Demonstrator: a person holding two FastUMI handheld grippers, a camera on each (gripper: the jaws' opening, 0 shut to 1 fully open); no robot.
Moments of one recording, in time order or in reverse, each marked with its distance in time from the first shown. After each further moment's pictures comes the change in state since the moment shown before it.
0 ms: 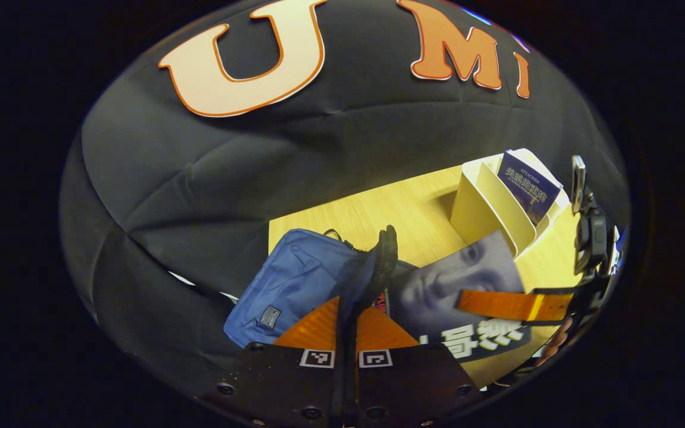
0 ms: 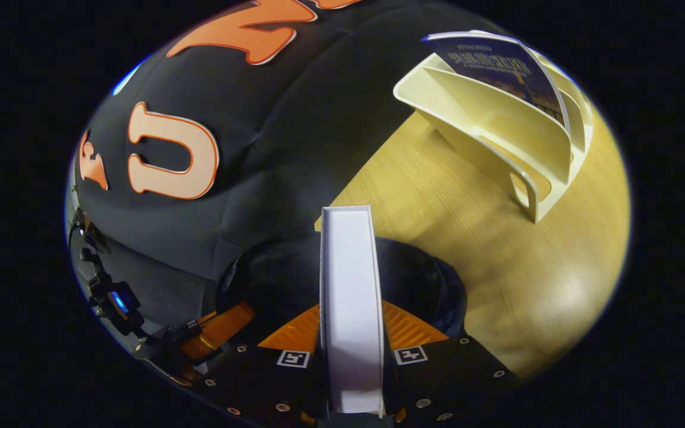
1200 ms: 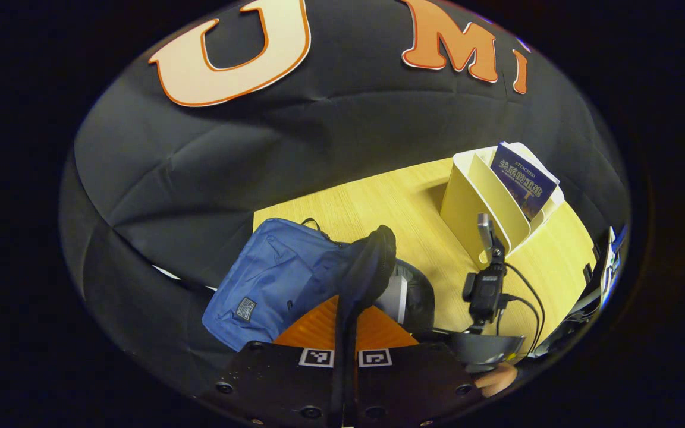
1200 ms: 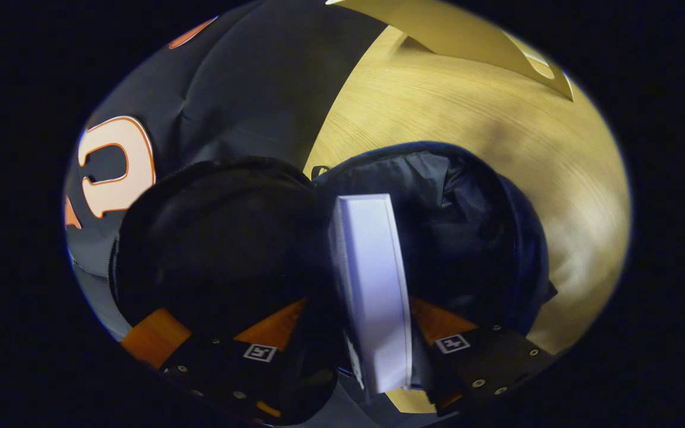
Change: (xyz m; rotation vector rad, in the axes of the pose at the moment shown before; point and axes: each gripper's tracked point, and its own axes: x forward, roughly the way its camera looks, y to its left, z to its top) left arm 0.018 -0.018 -0.008 0.000 0.042 -0.050; right arm 0.100 -0.006 -0.065 0.207 0.129 -0.024
